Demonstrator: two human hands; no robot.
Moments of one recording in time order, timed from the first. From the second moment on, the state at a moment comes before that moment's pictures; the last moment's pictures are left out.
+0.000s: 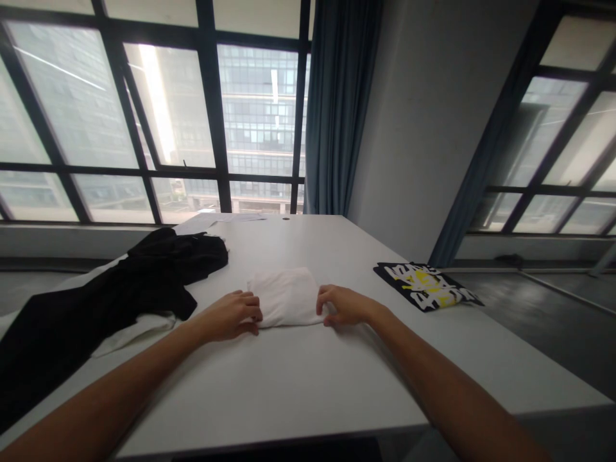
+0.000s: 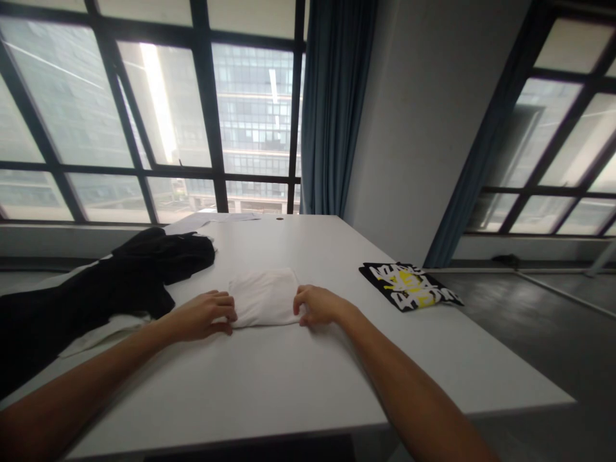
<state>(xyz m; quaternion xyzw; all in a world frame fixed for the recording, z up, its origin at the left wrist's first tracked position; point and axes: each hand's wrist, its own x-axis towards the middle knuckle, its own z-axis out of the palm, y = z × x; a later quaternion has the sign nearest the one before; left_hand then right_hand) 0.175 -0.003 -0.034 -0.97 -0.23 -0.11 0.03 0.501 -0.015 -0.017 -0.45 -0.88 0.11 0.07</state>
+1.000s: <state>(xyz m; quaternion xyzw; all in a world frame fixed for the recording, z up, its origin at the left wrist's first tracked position) 0.204 0.027 -0.078 -0.90 -0.42 -0.09 -0.05 0.457 0.012 -0.064 -0.51 -0.85 0.10 0.09</state>
